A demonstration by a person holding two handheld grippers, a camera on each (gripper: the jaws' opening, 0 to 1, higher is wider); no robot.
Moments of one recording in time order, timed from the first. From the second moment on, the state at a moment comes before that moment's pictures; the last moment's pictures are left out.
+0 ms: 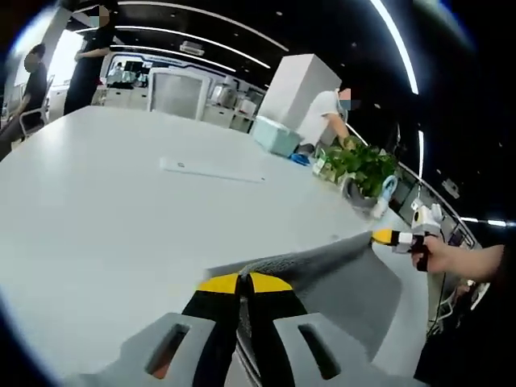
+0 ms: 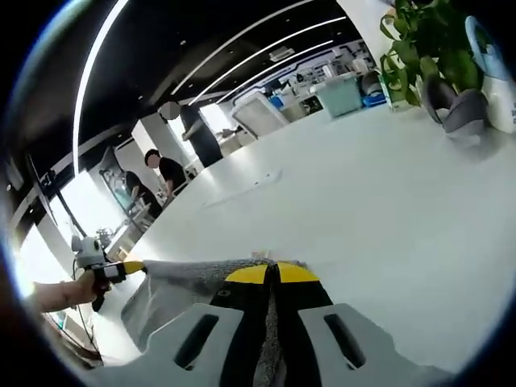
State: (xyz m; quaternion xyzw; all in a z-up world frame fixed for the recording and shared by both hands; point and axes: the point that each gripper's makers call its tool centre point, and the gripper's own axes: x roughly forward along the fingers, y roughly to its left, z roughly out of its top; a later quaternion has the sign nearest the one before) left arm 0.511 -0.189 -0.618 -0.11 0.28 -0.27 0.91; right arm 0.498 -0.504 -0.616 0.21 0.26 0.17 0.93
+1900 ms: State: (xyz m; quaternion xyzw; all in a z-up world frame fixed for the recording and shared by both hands) left arm 0.524 -0.182 -0.647 0.22 0.25 -0.27 0.90; right arm 0.505 -0.514 -0.650 -0.20 0.30 0.18 0.91
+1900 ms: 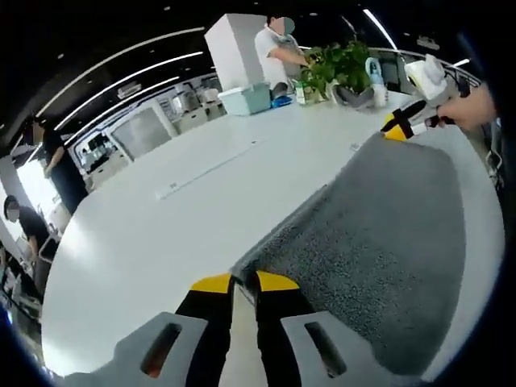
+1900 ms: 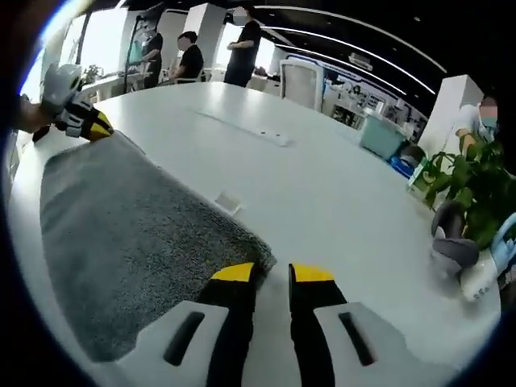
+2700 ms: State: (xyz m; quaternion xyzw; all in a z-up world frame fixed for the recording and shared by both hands) left arm 0.441 -0.311 -0.558 0.10 0.17 -0.43 0.88; right arm 0.542 -0.475 -0.550 -0.34 0.23 0.40 0.82
